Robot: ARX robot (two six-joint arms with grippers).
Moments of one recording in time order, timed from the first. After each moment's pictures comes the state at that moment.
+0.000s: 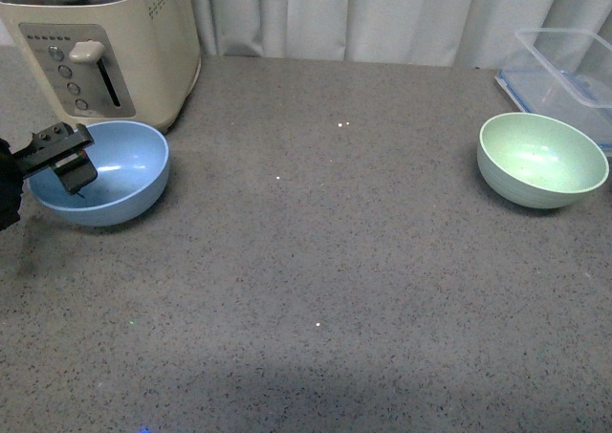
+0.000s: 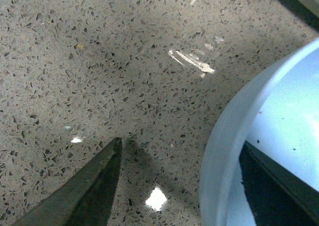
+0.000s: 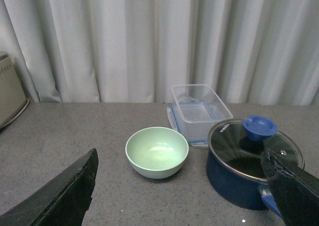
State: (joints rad) left arm 0.03 2.09 0.88 0.33 -0.13 -0.52; right arm 0.00 0.00 0.01 0.00 0.00 -0.01
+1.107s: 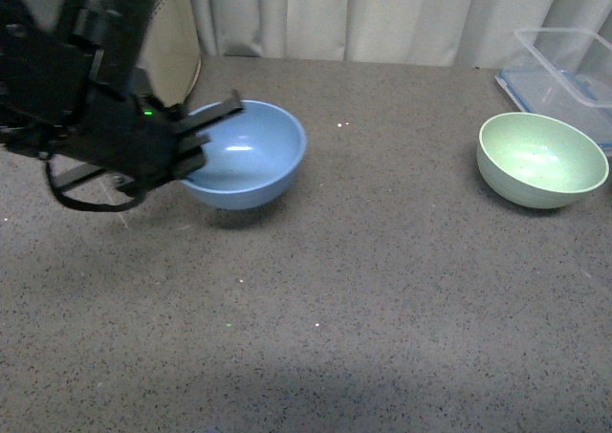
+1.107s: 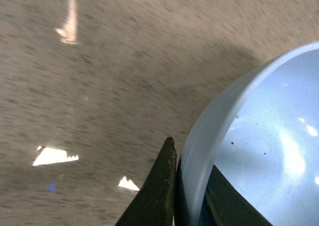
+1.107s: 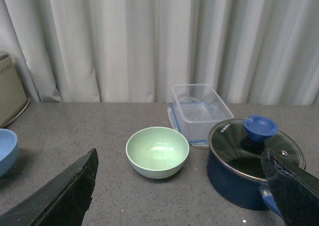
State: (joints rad) left arm -0.33 2.10 1.07 0.18 -0.12 -0.65; right arm 0.00 0.00 0.01 0.00 0.00 -0.01
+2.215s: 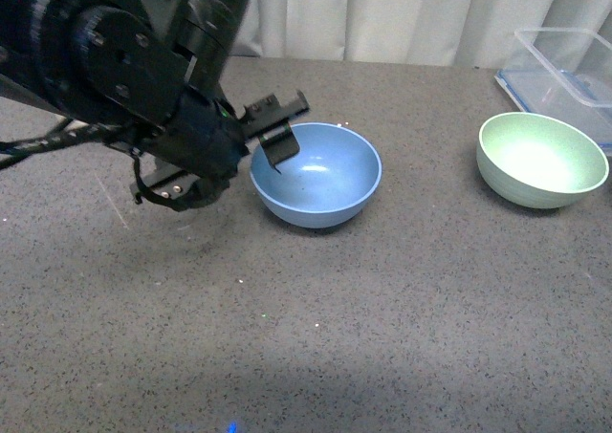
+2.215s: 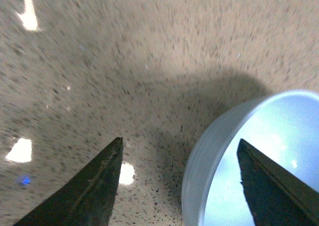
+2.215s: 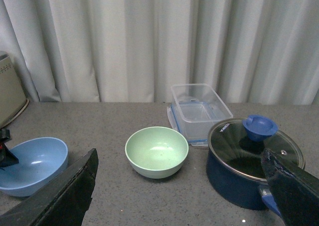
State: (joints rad) left arm -0.35 2.14 1.16 0.16 -0.07 -0.72; right arm 0.00 0.00 0.01 0.00 0.00 -0.01
